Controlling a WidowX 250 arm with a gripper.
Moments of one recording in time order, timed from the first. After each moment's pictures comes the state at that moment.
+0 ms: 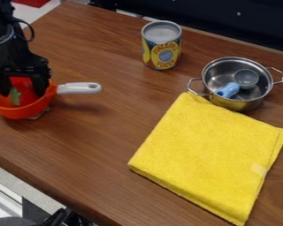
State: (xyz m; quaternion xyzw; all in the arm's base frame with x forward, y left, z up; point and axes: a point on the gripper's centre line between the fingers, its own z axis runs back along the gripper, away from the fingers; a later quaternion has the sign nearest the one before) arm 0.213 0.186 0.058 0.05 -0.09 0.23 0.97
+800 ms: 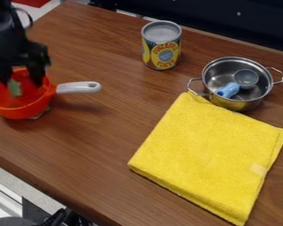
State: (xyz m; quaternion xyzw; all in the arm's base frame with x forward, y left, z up) arm 0.219 0.198 0.076 0.04 -0.09 0.28 0.95
